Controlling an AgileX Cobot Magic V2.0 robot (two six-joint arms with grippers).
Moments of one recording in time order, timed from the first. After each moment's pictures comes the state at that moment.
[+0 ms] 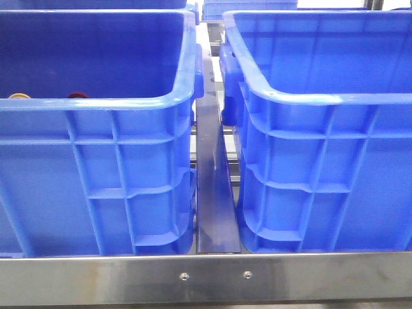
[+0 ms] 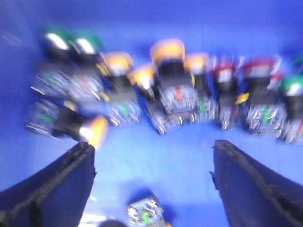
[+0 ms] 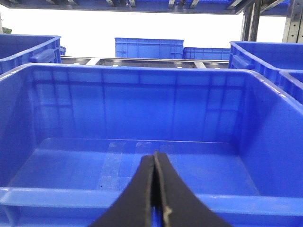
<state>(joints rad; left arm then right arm) -0.01 1.36 -1.10 -0.05 0.75 -0.02 -0.02 -0.01 0.03 -0.02 -0.10 0.02</state>
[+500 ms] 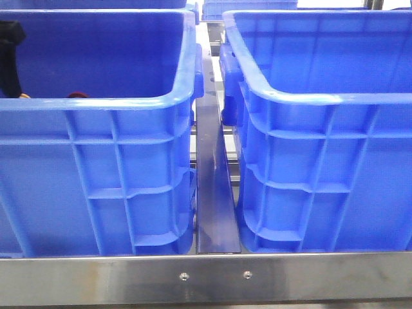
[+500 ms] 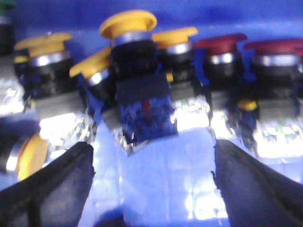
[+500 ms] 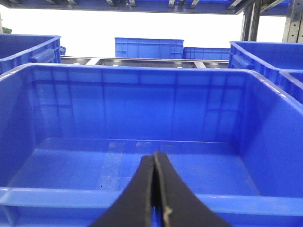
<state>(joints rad) -0.05 1.69 -1.35 -0.07 0.90 -0.02 -0.02 -0.01 0.03 -0.02 -0.10 0.02</state>
